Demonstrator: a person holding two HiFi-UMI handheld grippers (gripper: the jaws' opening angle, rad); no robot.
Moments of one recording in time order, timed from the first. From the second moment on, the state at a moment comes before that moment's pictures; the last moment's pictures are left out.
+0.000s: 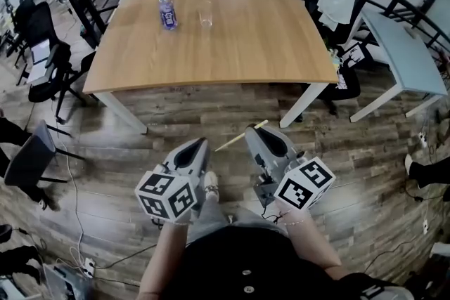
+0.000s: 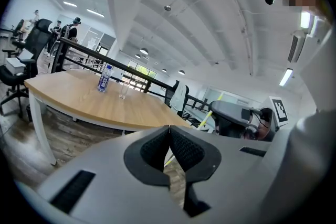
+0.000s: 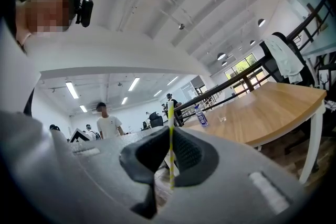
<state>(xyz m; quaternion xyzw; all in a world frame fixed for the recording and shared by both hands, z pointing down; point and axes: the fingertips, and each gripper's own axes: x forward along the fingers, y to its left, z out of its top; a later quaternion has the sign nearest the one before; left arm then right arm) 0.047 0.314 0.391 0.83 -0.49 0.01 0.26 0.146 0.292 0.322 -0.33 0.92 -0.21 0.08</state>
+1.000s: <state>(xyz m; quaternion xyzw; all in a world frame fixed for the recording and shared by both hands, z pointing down) -0.070 0.111 0.380 0.85 -0.45 0.00 0.27 0.023 0.088 0.322 -0.37 0.90 -0.20 0.08</state>
